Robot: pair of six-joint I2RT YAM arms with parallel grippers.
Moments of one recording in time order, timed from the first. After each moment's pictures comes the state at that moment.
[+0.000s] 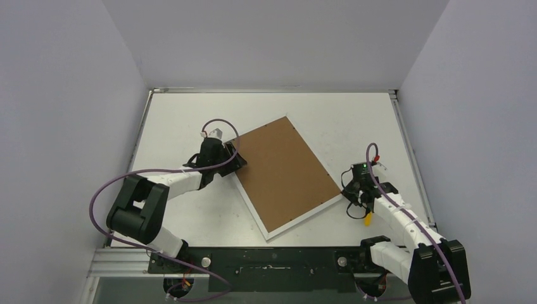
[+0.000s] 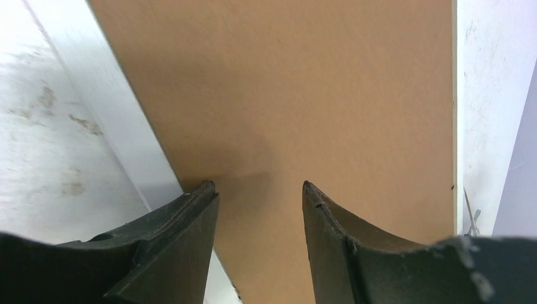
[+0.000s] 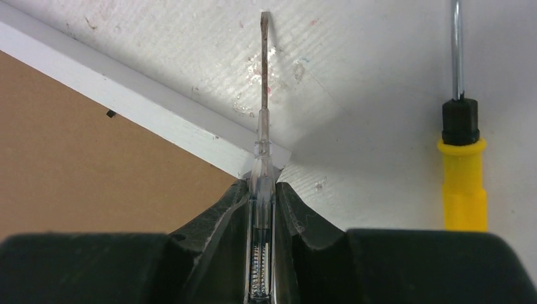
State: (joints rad) left arm -0.38 1.55 0.69 0.16 0.10 -0.80; right arm 0.22 1.02 0.49 -0.53 0.19 0.89
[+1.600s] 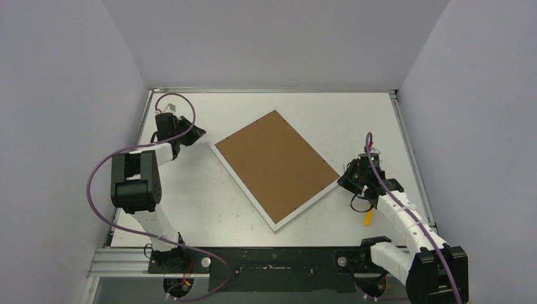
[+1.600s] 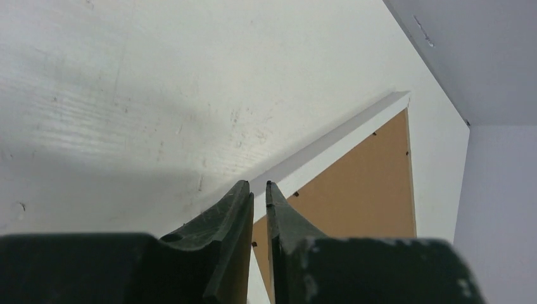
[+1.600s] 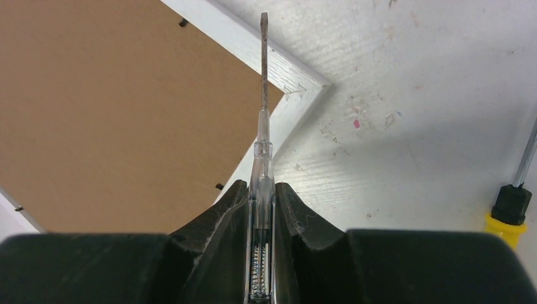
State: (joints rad) left arm 0.08 1.79 0.97 0.25 0.33 -0.74; right arm 0.15 1.01 0.57 -0.43 -0.02 0.61
